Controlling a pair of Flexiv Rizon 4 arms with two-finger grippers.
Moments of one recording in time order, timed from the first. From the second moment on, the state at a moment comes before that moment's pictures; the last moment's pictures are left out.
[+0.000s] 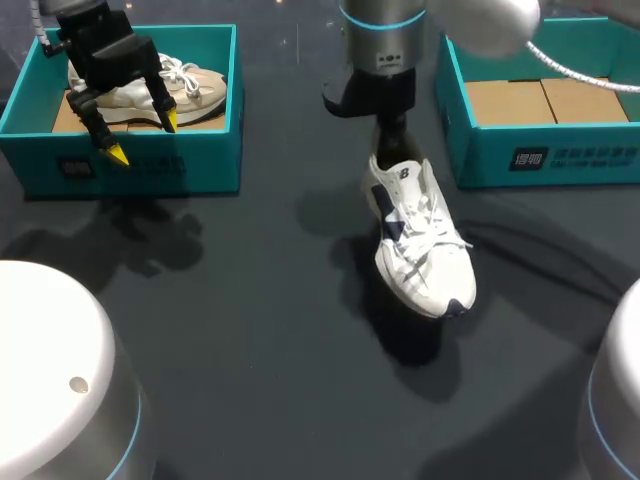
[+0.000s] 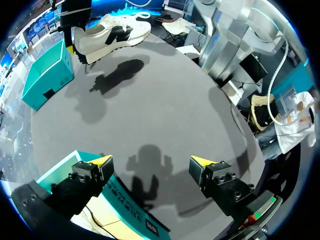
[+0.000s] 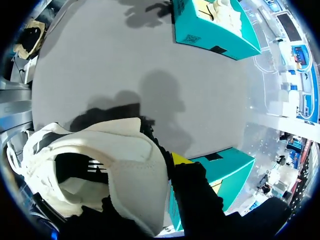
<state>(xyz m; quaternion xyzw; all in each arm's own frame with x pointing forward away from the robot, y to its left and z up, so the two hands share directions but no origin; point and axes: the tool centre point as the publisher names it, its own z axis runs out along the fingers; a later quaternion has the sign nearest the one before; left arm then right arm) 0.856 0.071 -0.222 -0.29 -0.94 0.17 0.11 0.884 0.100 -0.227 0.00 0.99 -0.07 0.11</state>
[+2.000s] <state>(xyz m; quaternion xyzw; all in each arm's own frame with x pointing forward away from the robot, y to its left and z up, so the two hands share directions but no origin) 0.856 0.071 -0.222 -0.29 -0.94 0.17 0.11 1.122 -0.251 -0.144 0.04 0.98 -0.07 0.17</state>
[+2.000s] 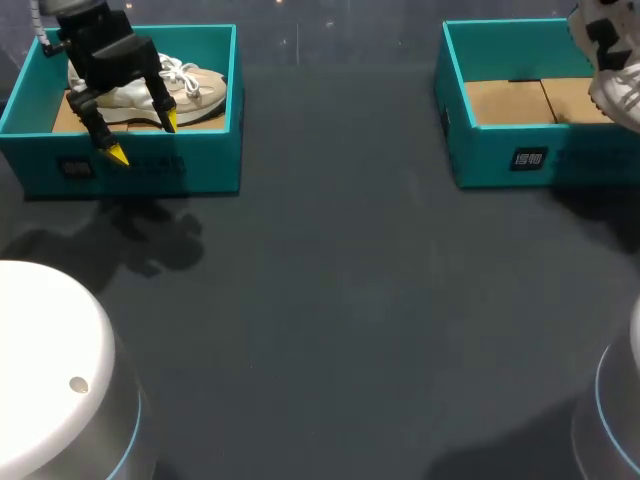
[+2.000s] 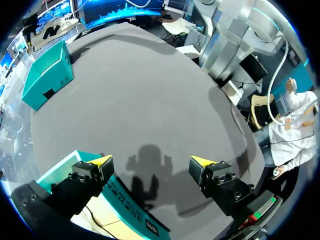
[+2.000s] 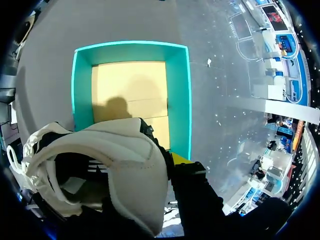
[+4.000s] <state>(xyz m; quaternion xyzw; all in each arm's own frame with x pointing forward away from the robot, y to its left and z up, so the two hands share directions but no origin) 0.856 0.071 -0.222 -0.29 -0.94 0.17 0.11 1.061 -0.328 -0.130 0.67 0.71 -0.06 0.19</state>
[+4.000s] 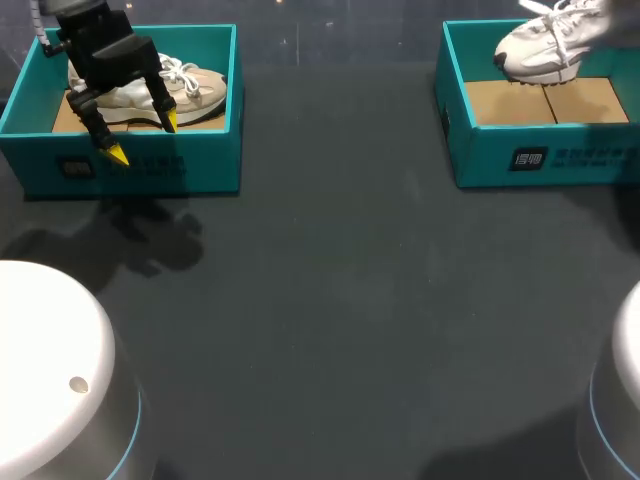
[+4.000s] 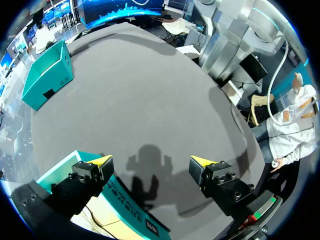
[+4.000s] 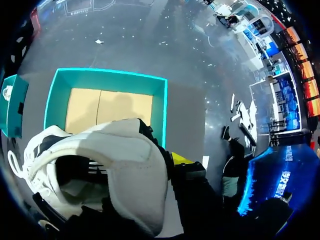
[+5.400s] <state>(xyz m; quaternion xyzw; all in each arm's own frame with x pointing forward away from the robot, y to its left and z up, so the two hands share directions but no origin) 0.856 0.071 -0.222 -0.29 -0.94 0.17 0.11 1.052 -0.324 -0.205 0.75 0.63 -0.04 0.19</state>
